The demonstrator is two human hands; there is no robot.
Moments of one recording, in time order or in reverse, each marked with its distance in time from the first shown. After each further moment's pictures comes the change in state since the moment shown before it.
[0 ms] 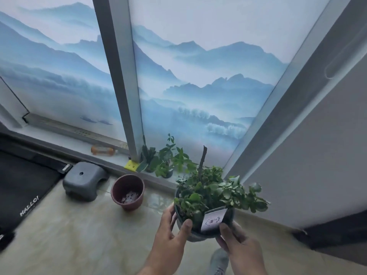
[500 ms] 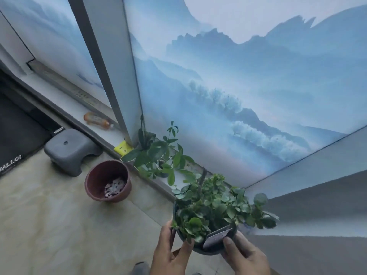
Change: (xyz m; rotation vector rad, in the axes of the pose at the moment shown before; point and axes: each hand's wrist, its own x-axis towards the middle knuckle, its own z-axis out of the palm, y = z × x) left_hand 0.251 -0.173 0.112 -0.119 0.353 -0.134; right_hand 0.367 0.065 -0.057 -0.373 -0.177 0.215
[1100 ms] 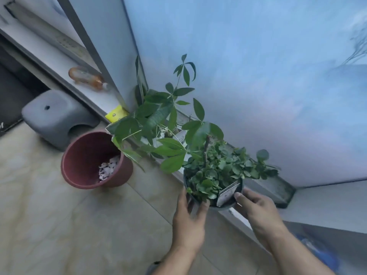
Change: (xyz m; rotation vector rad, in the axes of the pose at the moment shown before) left_hand 0.248 -0.233 0.004 0.136 0.230 -0.089; right_hand 0.328 0.140 0.039 -0.204 -0.242 -0.015
